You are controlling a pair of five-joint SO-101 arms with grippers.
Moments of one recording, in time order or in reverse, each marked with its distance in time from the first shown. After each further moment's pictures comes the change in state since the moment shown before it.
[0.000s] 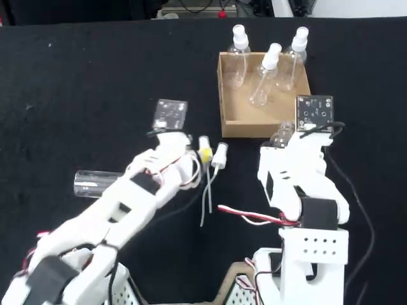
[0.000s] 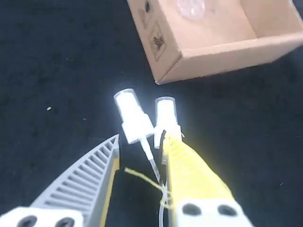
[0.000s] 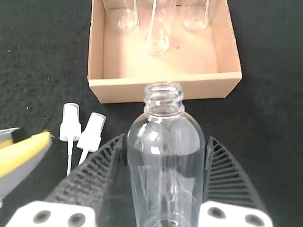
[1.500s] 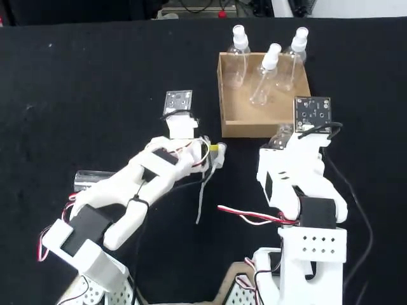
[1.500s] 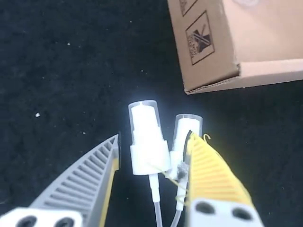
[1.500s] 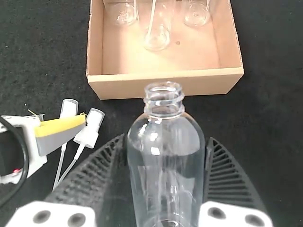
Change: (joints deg) left arm -1.3 27.7 -19.0 3.3 6.2; right arm 0.0 0.0 1.1 0.0 0.0
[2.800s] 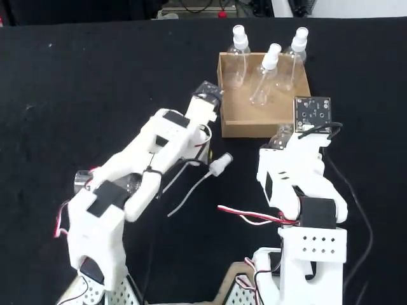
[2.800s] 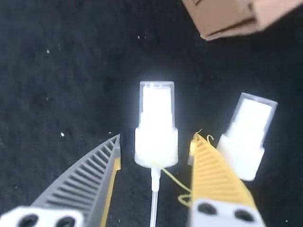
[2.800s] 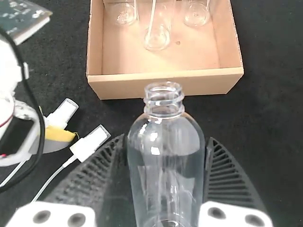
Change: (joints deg) left arm -3.2 16.5 -32.9 36.8 -31.5; right arm 0.0 0.0 0.0 0.0 0.0
